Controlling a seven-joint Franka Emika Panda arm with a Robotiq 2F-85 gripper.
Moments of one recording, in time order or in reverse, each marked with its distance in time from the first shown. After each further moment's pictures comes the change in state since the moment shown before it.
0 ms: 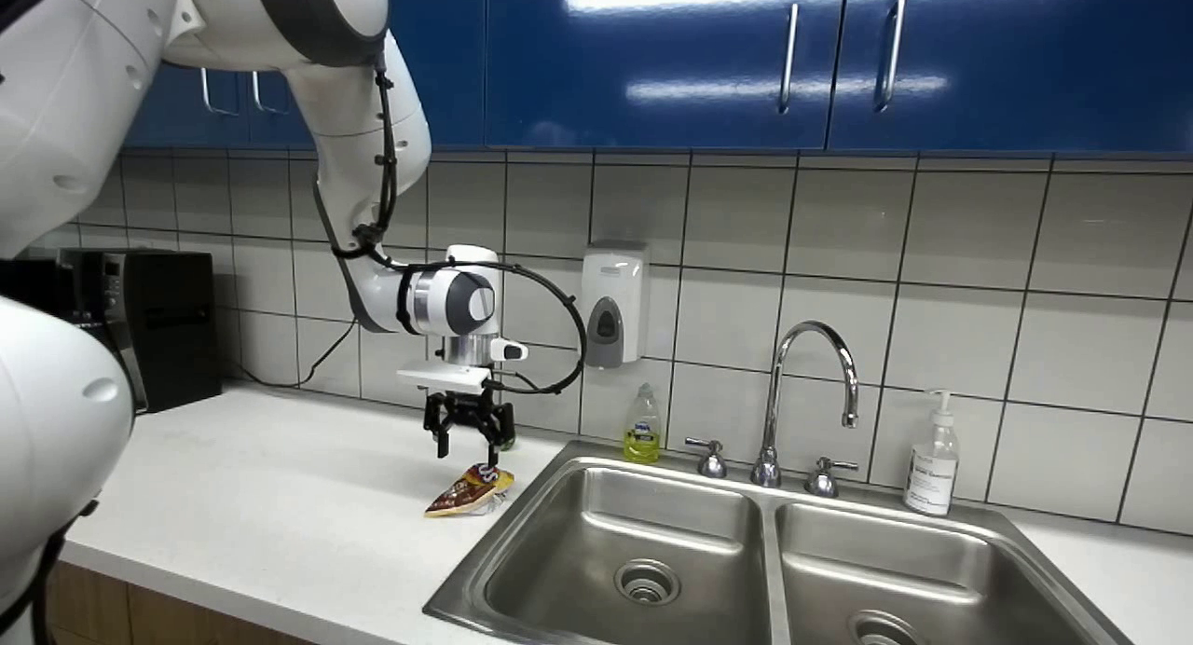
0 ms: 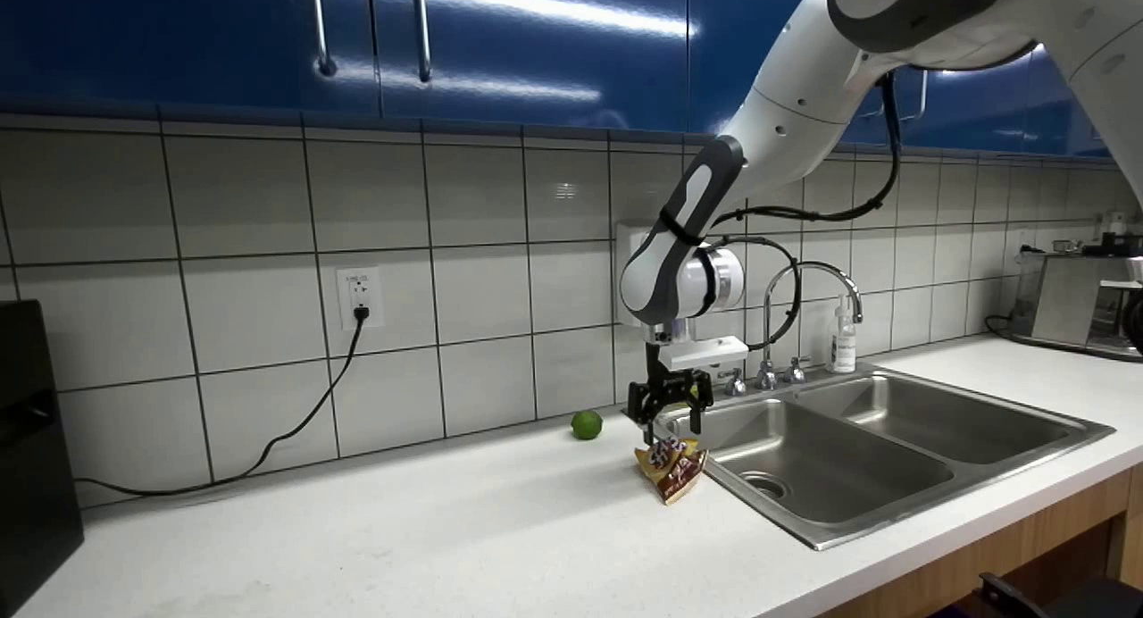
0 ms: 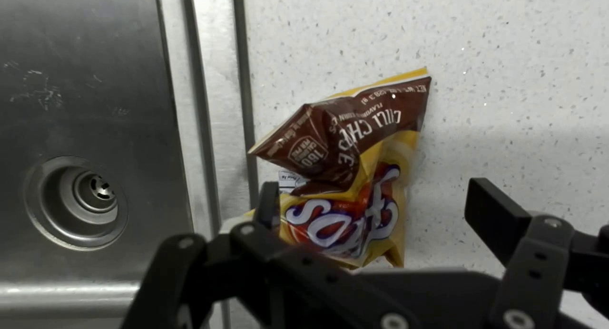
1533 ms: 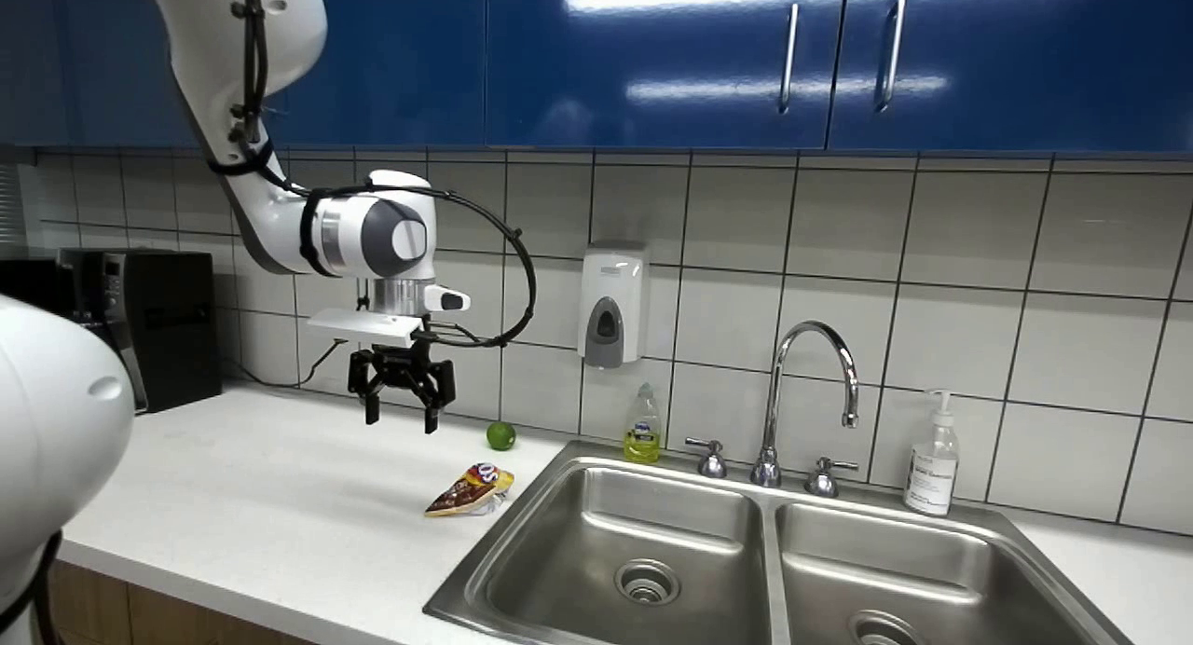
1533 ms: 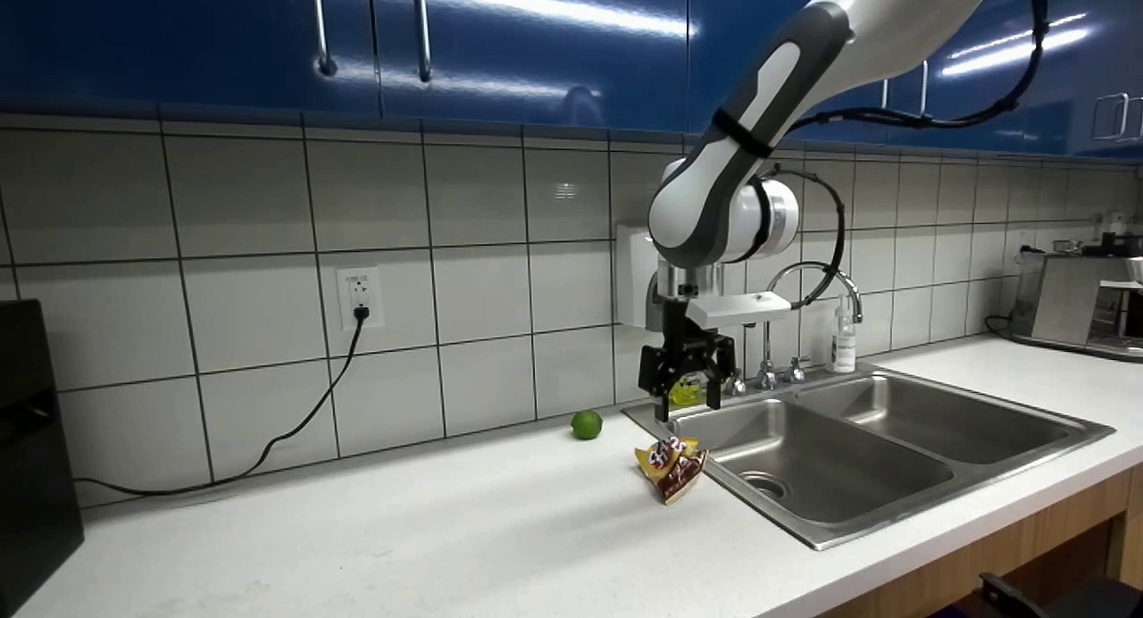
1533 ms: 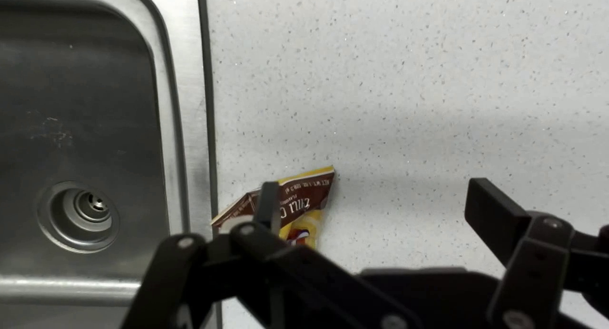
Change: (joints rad) arm 0.017 -0.441 0.084 -0.384 0.023 -0.005 0.000
